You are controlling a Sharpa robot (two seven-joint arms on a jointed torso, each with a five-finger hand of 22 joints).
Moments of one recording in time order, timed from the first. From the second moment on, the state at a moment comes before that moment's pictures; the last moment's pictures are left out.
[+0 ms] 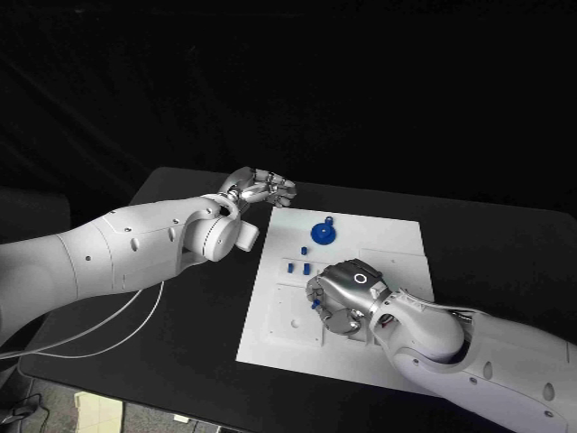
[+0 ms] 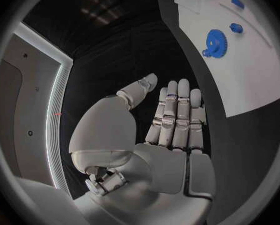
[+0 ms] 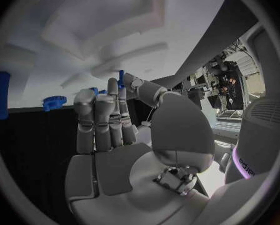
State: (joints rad) left arm 1.30 -0.69 -0.10 1.22 -0.21 -0.34 0.27; left_hand 1.11 -0.15 0.63 -0.25 0.10 0.91 0.15 0.32 0.48 1.23 0.12 0.08 0.14 0.95 0.09 0.65 0.28 0.05 0.63 -0.01 0.78 1.15; right arm 1.06 -0.59 -0.11 1.53 -1.97 -0.43 -0.18; right_hand 1.16 -0.22 0.90 -0.23 0.05 1.06 0.10 0.37 0.49 1.33 0.02 0.13 0.38 1.30 -0.08 1.12 0.86 0.15 1.22 -0.07 1.02 1.31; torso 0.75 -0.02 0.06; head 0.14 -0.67
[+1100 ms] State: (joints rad) left arm 1.30 -0.69 -0.10 1.22 -0.21 -0.34 0.27; left_hand 1.11 -0.15 0.63 -0.25 0.10 0.91 0.15 0.32 0.48 1.23 0.12 0.08 0.14 0.95 0.09 0.64 0.28 0.05 0.63 -0.01 0.78 1.15; right arm 1.06 -0.57 -0.11 1.51 -1.97 -0.39 -0.20; right_hand 1.16 -0.22 0.90 -0.23 0.05 1.06 0.10 0.37 0.49 1.33 0.03 0.13 0.38 1.30 -0.08 1.12 0.86 0.15 1.22 -0.07 1.02 1.31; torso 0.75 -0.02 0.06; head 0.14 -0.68
